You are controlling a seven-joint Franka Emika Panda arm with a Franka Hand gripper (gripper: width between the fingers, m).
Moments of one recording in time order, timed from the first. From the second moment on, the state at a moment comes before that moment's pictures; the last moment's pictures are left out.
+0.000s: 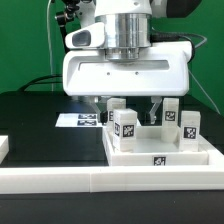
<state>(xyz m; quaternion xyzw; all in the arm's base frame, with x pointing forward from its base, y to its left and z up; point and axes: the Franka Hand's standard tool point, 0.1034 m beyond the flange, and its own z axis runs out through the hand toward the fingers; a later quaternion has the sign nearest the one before) 0.581 0.007 0.076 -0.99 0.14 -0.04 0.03</state>
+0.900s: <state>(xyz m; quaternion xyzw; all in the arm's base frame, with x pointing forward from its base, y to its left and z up) 0.581 0.006 0.076 -1.00 -0.02 -0.04 0.01</state>
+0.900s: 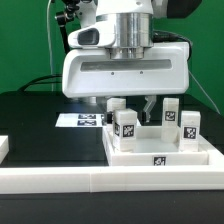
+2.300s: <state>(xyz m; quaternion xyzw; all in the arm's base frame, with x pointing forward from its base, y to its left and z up) 0.578 0.008 0.074 -0.81 0.58 -0.02 0.03</state>
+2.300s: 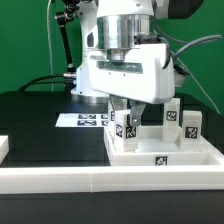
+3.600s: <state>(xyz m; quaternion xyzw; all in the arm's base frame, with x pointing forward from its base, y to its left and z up) 0.582 0.014 0.075 -0.87 0.48 -0.03 0.05</state>
